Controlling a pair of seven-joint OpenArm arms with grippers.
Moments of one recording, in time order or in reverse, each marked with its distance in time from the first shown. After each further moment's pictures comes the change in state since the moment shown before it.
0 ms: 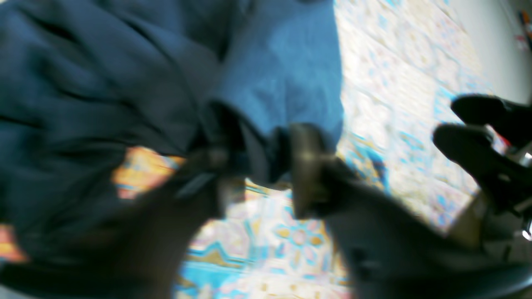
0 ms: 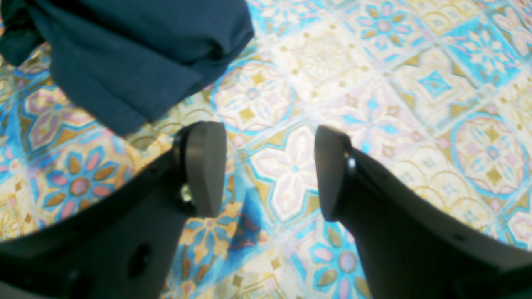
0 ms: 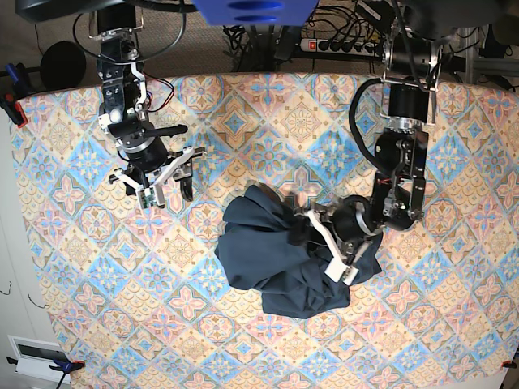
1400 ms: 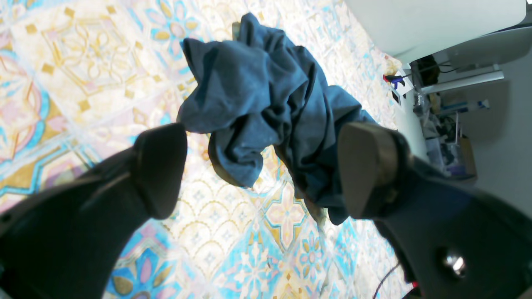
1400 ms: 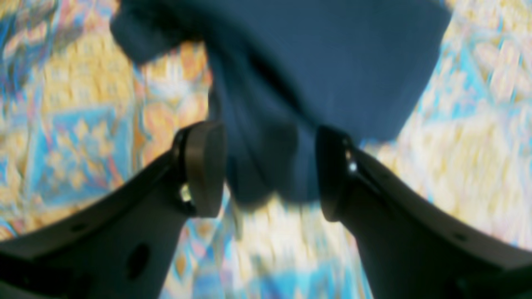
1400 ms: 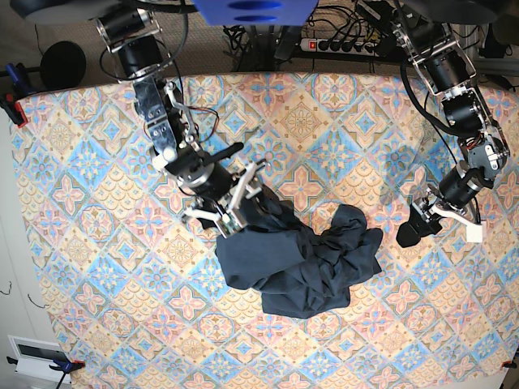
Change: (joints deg) left arm 10.7 -7.2 -39.3 -3.9 -17.8 0.0 2.0; right arm 15.8 -4.4 -18.2 -11.5 -0.5 5.2 0.6
